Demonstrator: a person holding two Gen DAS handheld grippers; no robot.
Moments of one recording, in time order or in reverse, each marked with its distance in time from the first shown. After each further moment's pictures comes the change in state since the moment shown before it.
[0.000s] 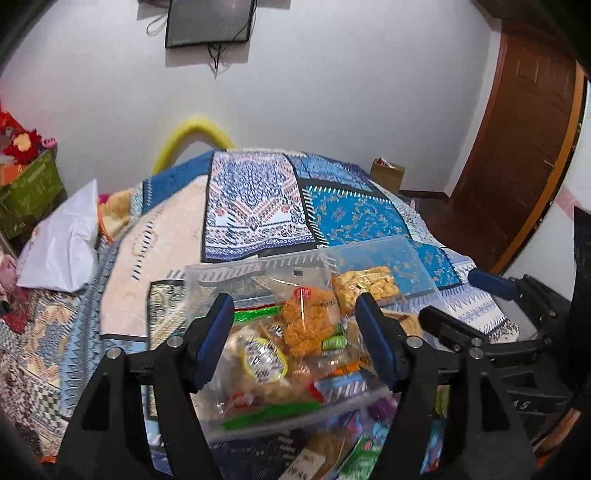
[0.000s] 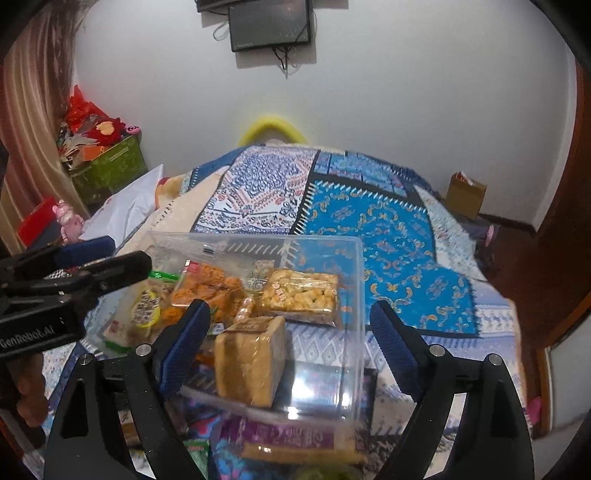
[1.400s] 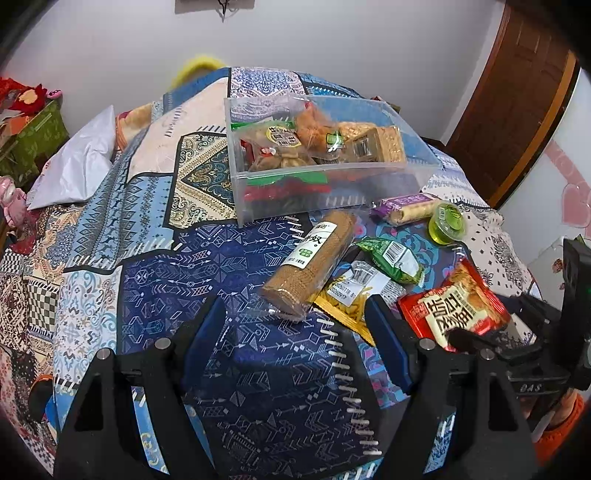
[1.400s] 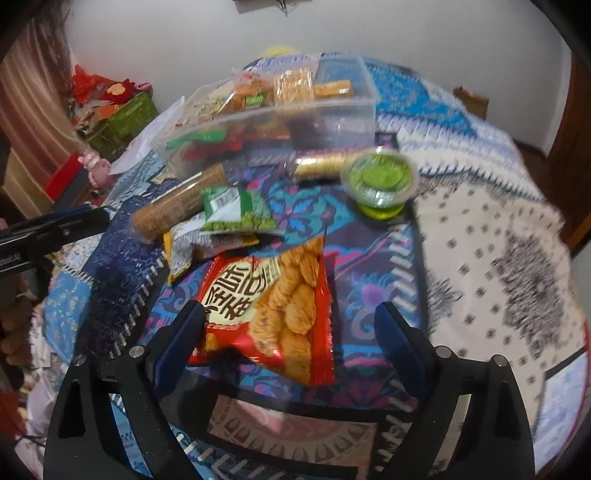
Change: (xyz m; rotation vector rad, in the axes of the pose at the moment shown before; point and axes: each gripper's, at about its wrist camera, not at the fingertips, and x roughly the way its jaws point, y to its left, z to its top) left arm -0.070 0.015 -0.154 -0.020 0.221 -0.022; right arm -0.048 0.023 -0.174 0.140 0.243 0.126
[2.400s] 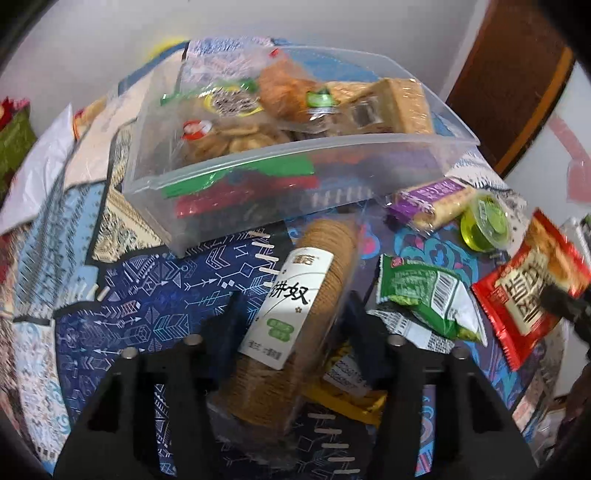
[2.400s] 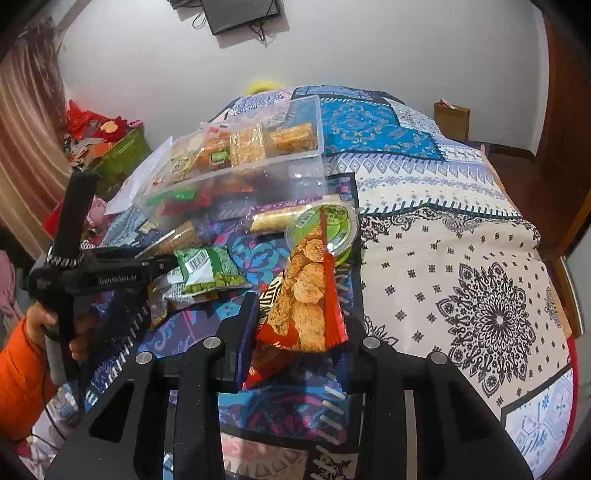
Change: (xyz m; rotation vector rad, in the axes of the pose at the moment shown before) left arm 0.095 -0.019 0.029 0.092 0.081 -0.024; right arm -0.030 -0.034 0.023 0.049 -0.143 -0.027
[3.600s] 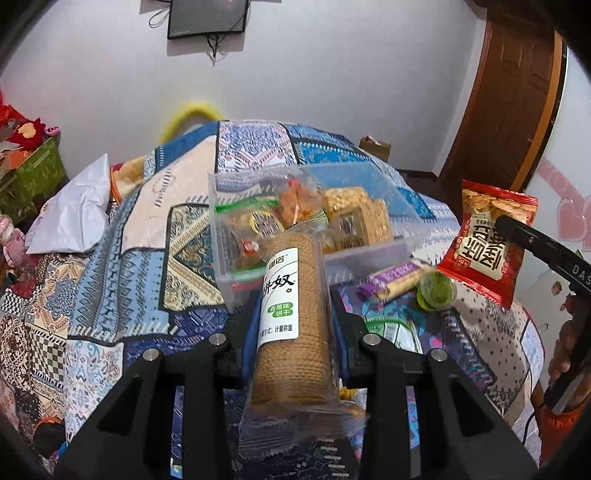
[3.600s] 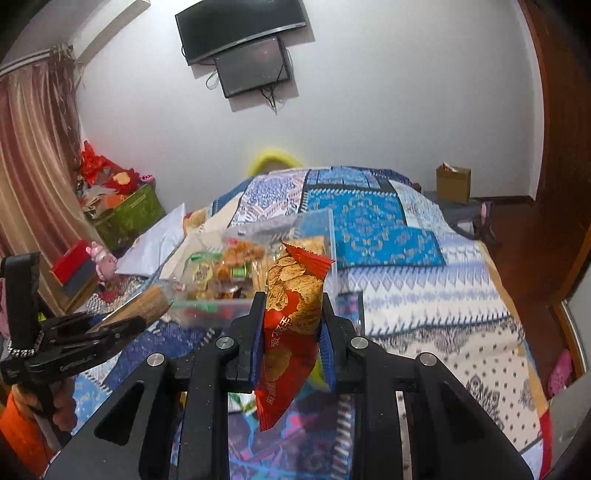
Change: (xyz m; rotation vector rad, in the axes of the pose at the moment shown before) left arm -0.118 0.004 0.016 -0.057 -0.255 0.028; right arm -0.032 0.016 0.079 -0.034 -0.243 0.010
